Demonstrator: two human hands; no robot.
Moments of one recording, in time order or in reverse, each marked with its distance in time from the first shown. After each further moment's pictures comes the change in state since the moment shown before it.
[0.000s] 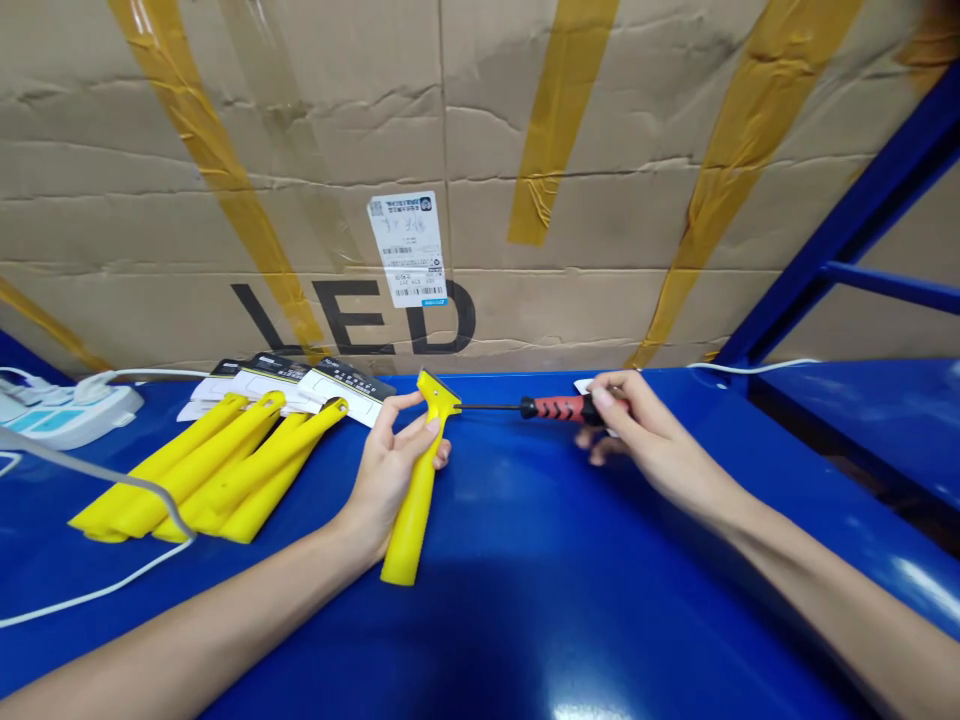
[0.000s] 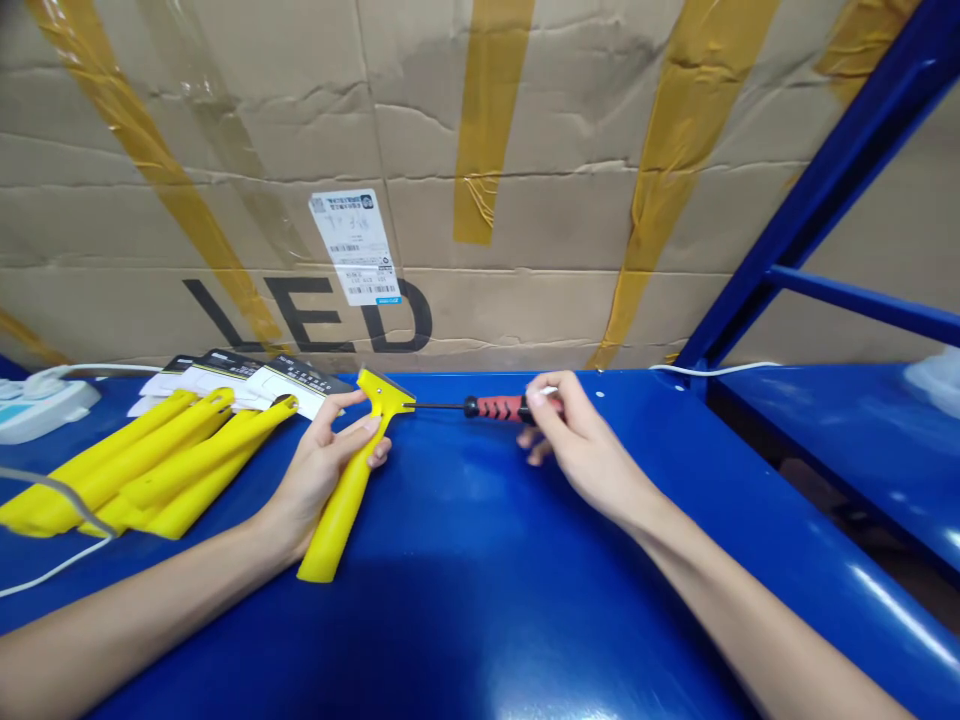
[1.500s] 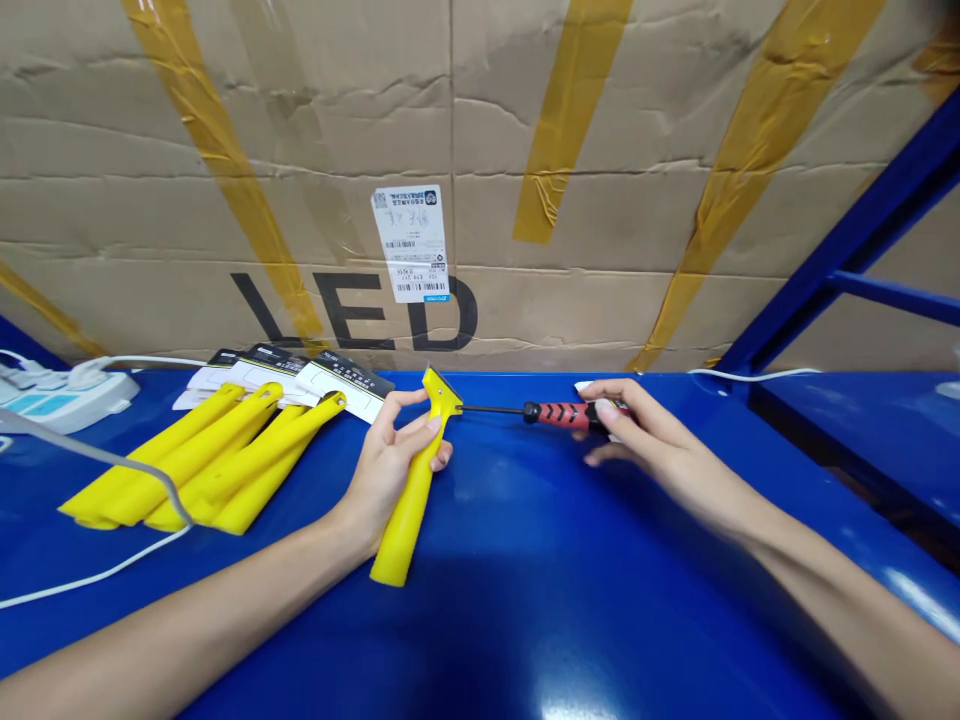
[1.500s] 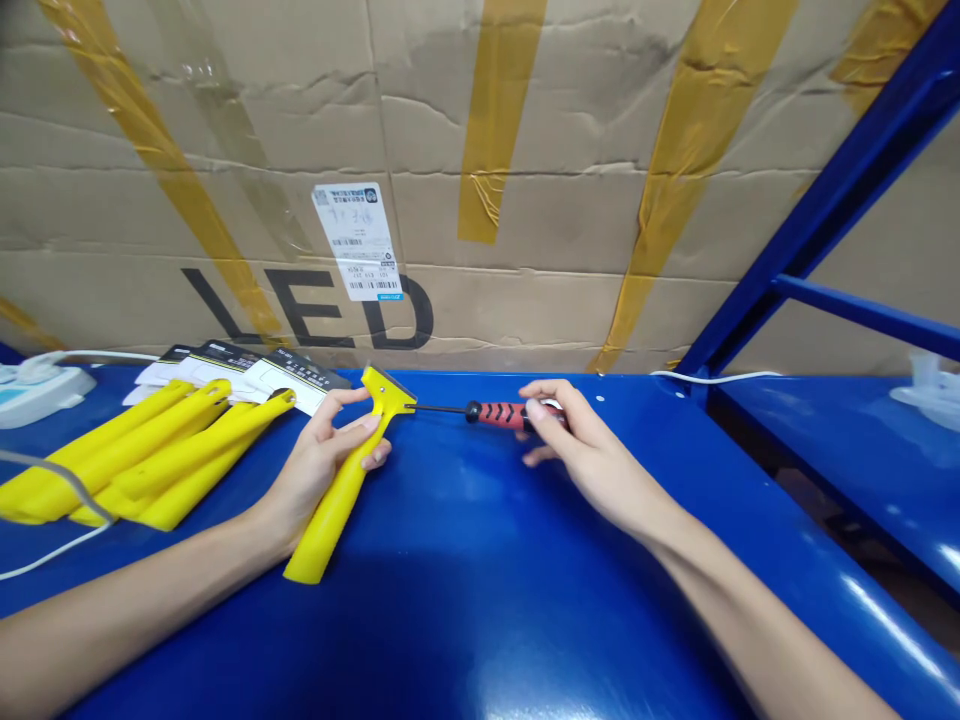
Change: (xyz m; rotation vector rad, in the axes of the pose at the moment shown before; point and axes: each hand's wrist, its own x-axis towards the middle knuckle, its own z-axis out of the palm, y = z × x) left_hand 0.003 -0.004 -0.004 0.027 -0.062 -0.010; right_hand -0.001 -0.007 -0.008 -0.095 -0.055 -0.012
